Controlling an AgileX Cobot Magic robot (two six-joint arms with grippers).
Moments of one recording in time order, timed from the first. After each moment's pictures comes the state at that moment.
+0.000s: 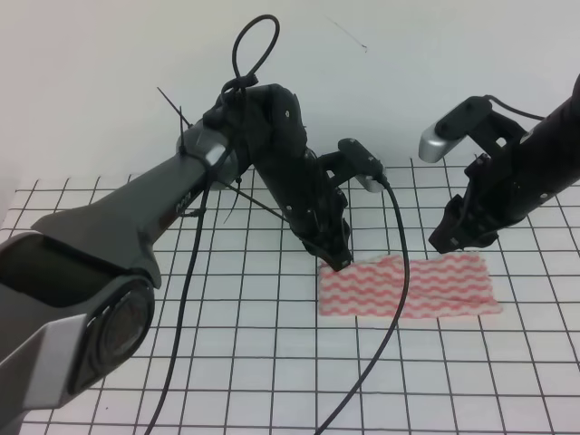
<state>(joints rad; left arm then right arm) -0.56 2.40 -2.19 -0.40 1.19 0.74 0.24 1.84 -1.40 0.45 0.85 -0.83</state>
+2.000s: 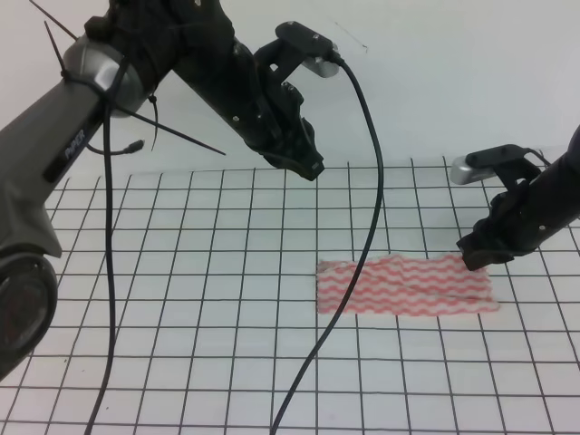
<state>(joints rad) -0.46 2.16 -2.20 -0.47 1.28 0.62 0.13 2.08 -1.40 0.45 0.69 -0.64</state>
